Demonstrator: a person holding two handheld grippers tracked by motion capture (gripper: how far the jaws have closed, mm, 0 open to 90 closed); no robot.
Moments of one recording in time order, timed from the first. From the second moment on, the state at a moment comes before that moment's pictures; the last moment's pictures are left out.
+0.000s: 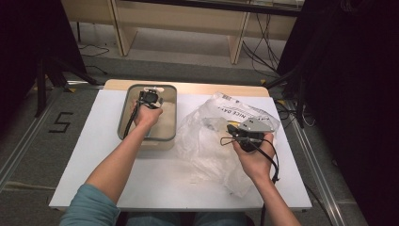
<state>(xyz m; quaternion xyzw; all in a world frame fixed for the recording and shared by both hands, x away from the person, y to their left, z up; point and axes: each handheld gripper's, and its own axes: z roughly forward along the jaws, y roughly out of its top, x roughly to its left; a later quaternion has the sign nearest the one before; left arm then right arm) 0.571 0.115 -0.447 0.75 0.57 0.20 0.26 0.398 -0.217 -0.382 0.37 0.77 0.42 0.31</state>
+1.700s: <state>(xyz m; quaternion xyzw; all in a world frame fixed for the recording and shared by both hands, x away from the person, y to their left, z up) 0.544 0.123 -0.402 0.72 0.53 0.24 0.36 0.398 -0.216 -0.383 0.36 0.78 0.41 0.31</state>
